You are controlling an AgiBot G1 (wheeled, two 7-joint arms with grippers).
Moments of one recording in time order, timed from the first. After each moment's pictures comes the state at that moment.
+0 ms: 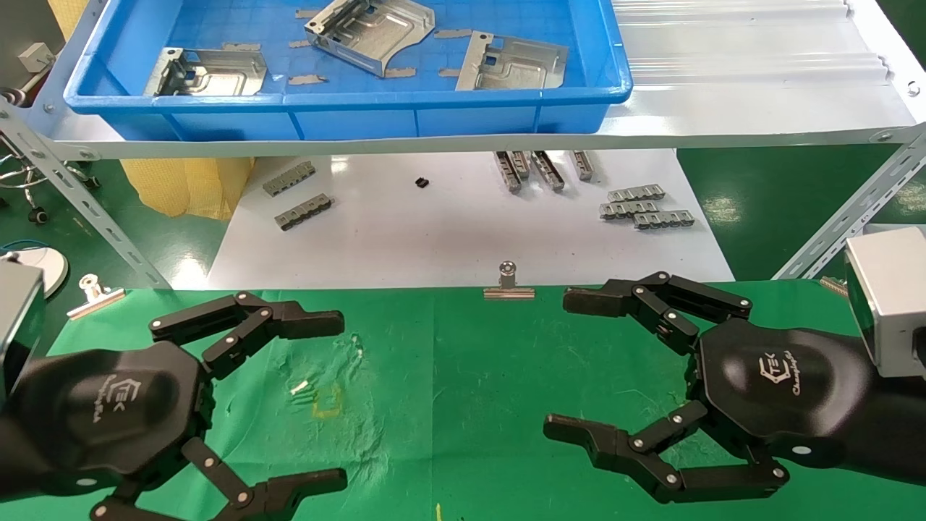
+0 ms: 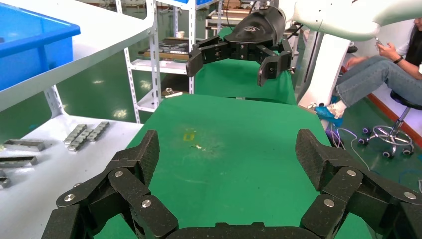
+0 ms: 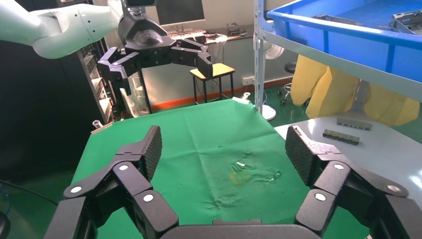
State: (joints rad) left arm -1.08 0.61 0.28 -1.28 0.73 1.50 -0.19; right arm 1.08 -0.56 -0.39 1.23 -0.63 -1.43 0.12
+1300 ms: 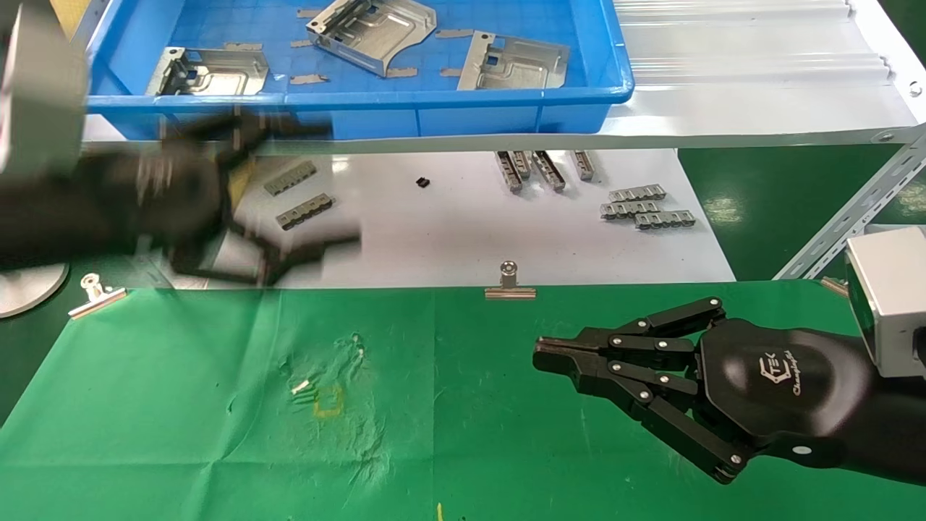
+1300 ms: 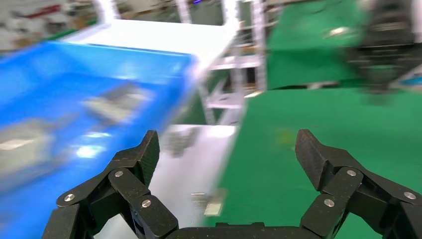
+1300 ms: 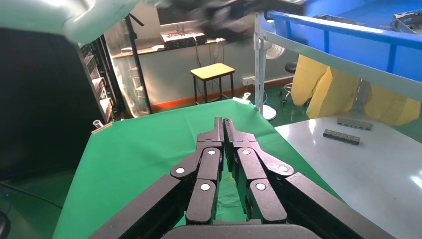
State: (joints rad) left arm -1.54 0.81 0.37 -0.92 1.02 1.39 -0.13; right arm 1.08 -0.56 -0.39 1.23 -0.63 -1.43 0.12
